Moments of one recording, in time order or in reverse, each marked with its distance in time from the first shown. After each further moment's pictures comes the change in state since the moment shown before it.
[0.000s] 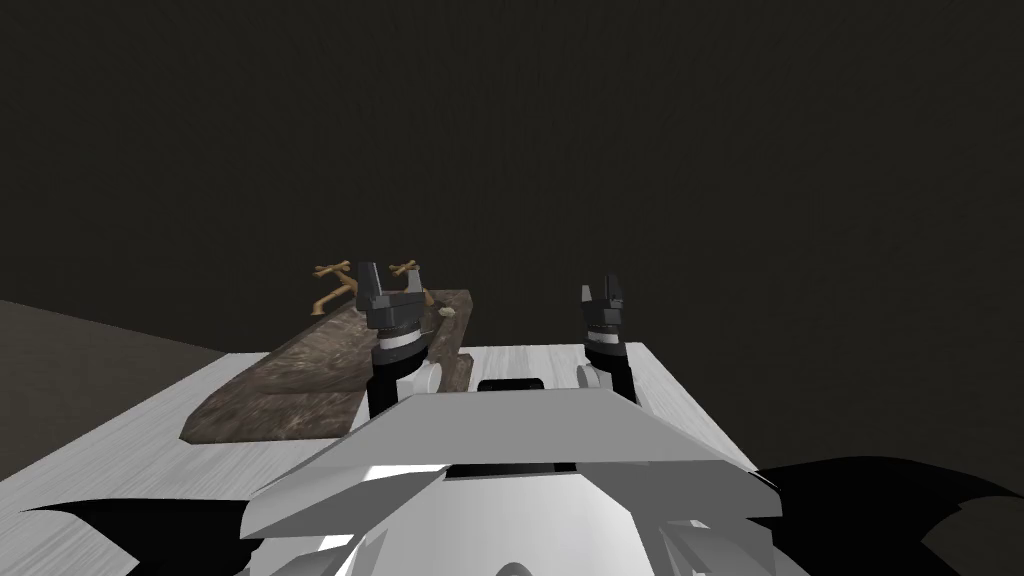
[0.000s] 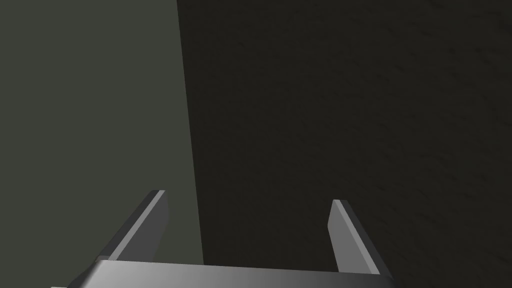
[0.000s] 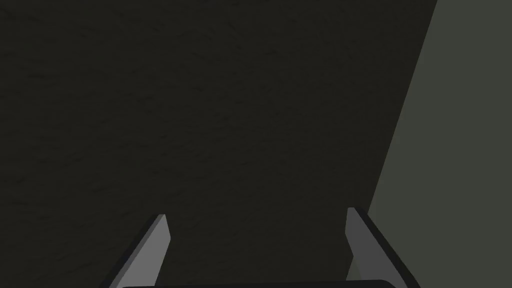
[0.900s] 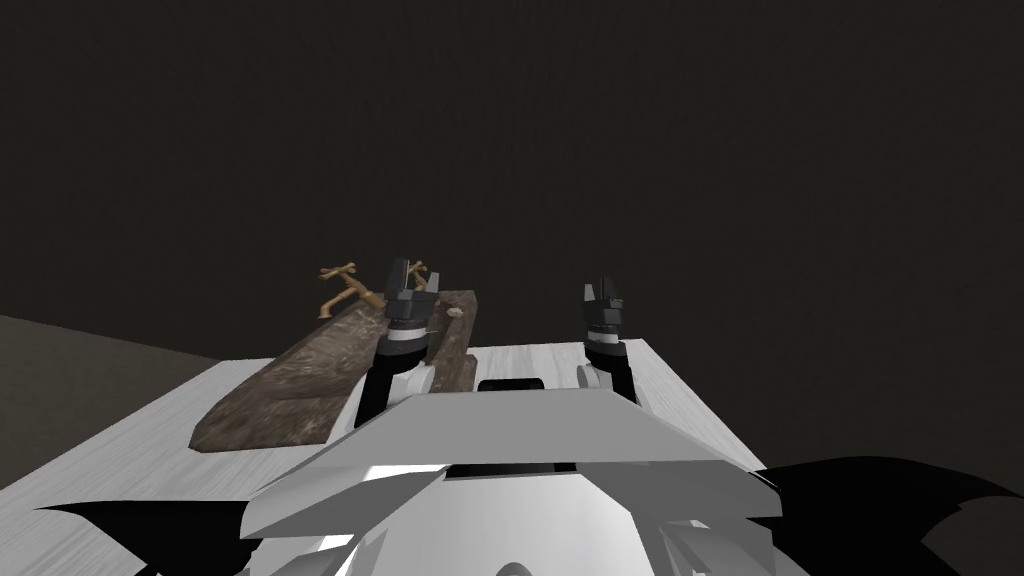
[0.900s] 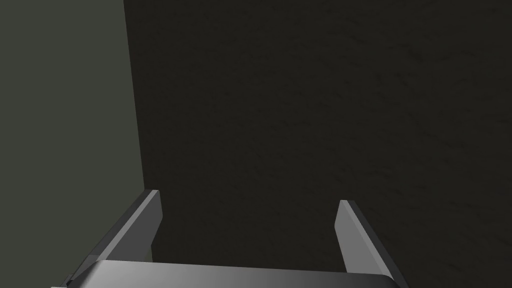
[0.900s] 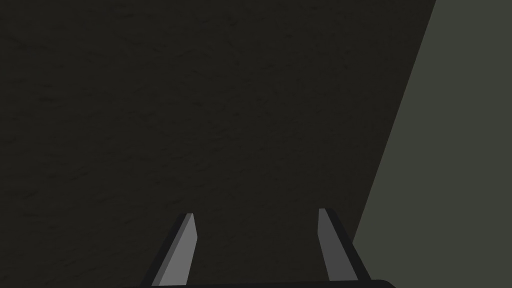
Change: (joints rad) left arm -0.027 0.191 -0.030 -0.036 0.002 0.191 0.007; right arm 0.000 0.000 0.000 0.000 0.000 0.000 0.000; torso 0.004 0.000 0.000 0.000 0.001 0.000
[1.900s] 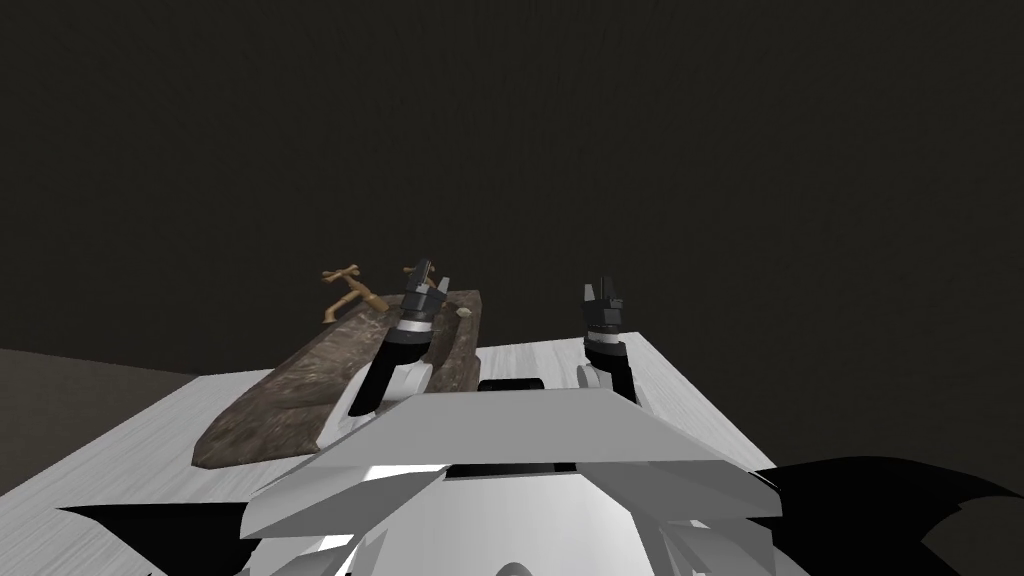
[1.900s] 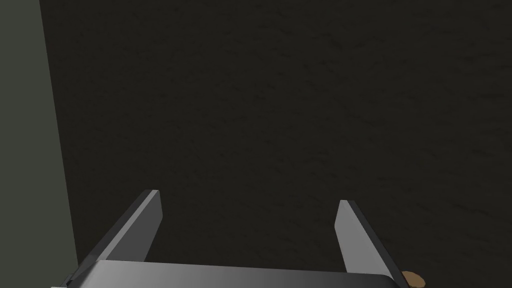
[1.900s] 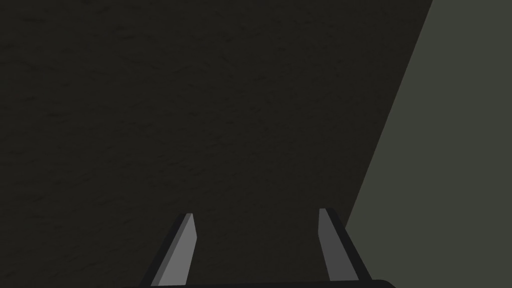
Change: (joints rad) left arm -0.041 0.082 -0.014 -0.031 0.007 0.264 0.020; right arm 0.000 0.000 0.000 0.000 0.000 0.000 0.000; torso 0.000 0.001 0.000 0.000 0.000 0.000
